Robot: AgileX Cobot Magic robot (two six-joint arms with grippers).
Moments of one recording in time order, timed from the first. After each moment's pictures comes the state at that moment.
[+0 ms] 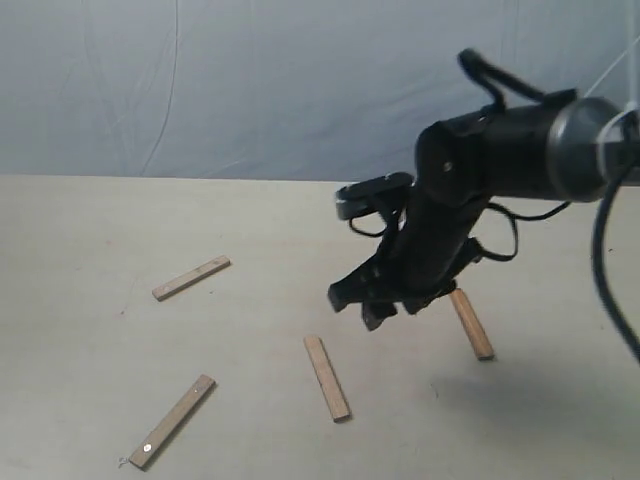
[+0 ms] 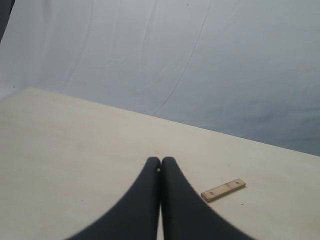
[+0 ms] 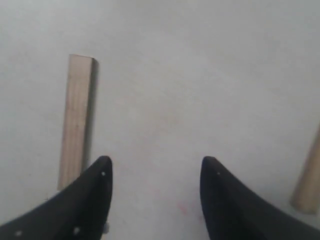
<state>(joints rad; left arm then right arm) -0.02 0.00 0.00 0.48 0.13 -0.69 0.60 1.92 -1.35 0.02 0.81 0.08</state>
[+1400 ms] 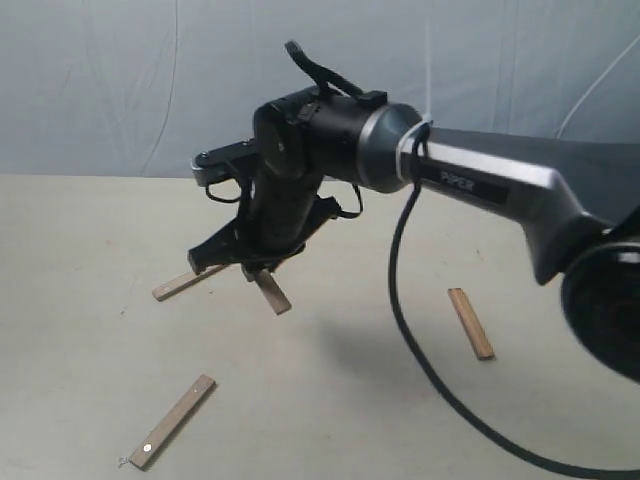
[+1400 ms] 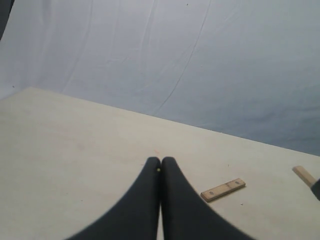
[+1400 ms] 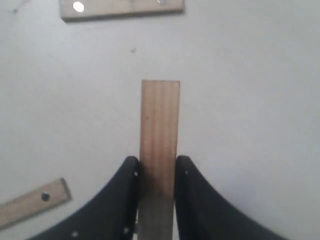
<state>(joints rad) -0.02 0.00 0.00 0.48 0.13 -0.69 0.79 2.27 -2.01 -0.01 0.97 0.12</state>
